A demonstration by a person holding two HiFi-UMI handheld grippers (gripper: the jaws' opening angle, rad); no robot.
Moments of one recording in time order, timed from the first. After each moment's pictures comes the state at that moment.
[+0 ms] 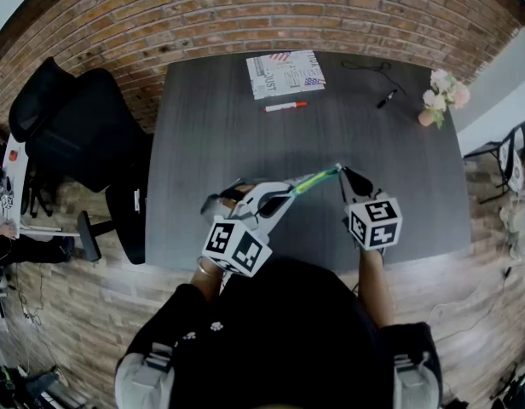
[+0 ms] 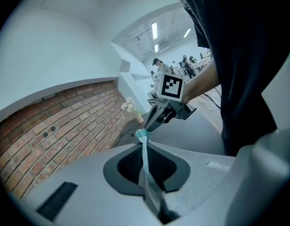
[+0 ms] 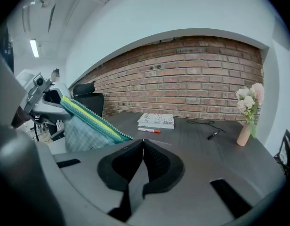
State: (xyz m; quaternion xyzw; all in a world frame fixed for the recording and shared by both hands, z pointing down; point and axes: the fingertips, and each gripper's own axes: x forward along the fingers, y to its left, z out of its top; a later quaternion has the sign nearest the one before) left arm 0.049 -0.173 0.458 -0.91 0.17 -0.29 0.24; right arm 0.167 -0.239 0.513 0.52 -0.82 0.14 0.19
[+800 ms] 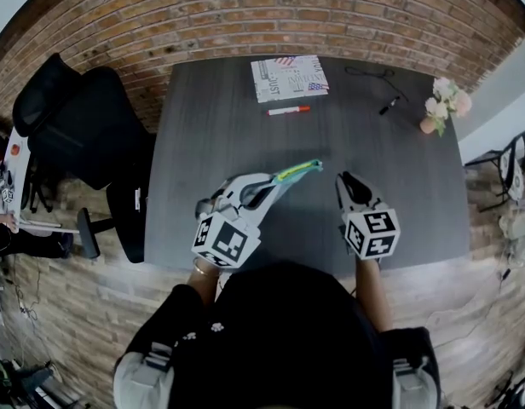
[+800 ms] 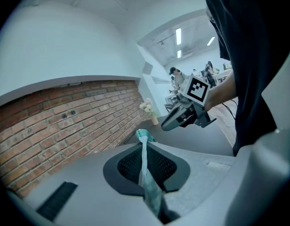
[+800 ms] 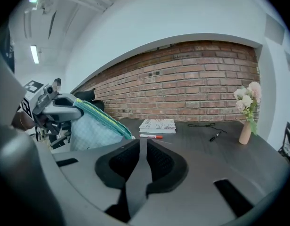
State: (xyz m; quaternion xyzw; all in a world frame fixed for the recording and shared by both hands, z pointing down) left arm 0.013 -0.203 0.444 -0.92 0.27 -0.22 0.16; right arm 0.158 -0.235 0.500 0.52 -0.83 0.14 0.14
